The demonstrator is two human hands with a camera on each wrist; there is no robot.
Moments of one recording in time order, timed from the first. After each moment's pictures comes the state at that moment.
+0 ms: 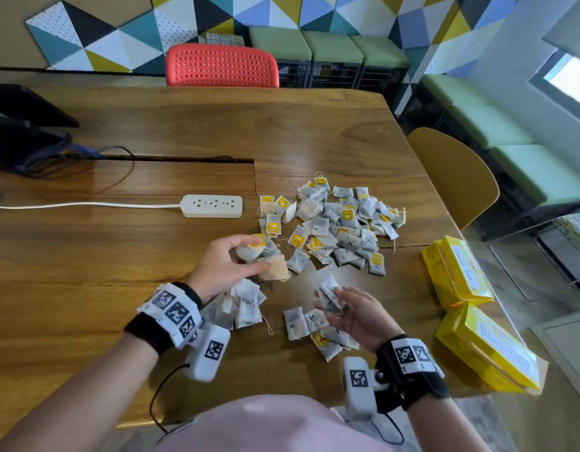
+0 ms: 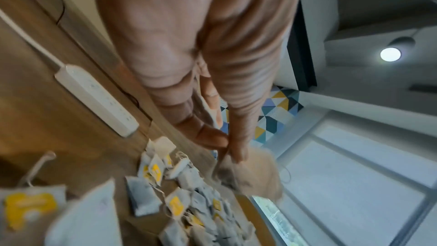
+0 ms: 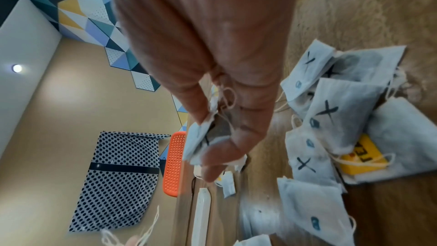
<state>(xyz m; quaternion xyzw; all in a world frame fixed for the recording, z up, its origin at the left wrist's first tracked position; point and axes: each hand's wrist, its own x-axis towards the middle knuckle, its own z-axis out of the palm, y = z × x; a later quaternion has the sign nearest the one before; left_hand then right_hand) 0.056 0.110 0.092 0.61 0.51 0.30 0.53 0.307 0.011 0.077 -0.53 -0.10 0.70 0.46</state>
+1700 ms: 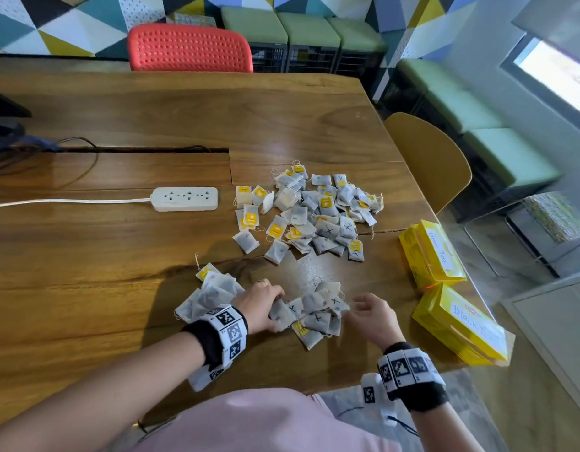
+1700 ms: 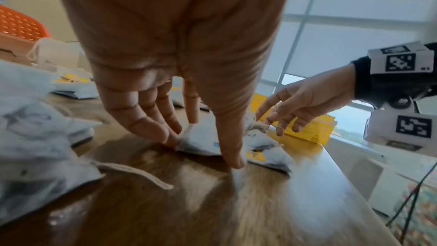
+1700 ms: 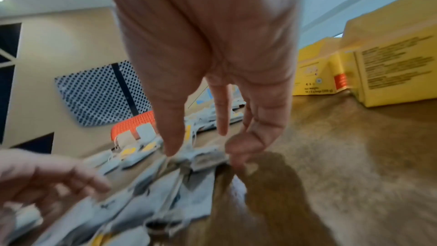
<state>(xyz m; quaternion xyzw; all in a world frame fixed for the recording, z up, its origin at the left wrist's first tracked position) 0.136 0.069 0.016 0.84 0.43 -0.08 0.31 0.371 -0.027 0.031 -0.85 -0.39 0.31 0.17</state>
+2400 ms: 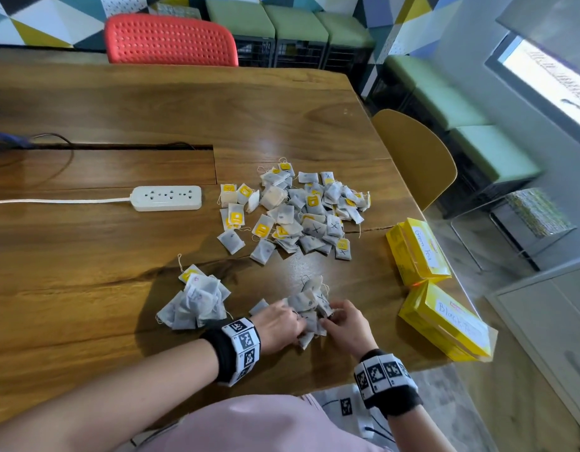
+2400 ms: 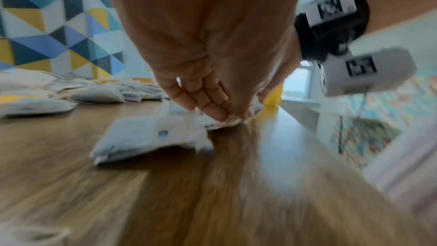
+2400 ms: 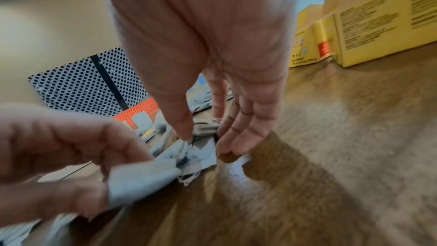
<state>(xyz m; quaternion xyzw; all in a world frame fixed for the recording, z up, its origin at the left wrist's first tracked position) 0.187 0.039 0.014 0.96 0.18 -0.12 0.15 0.362 -0.036 0.001 -0.83 -0.39 0.35 0.17</state>
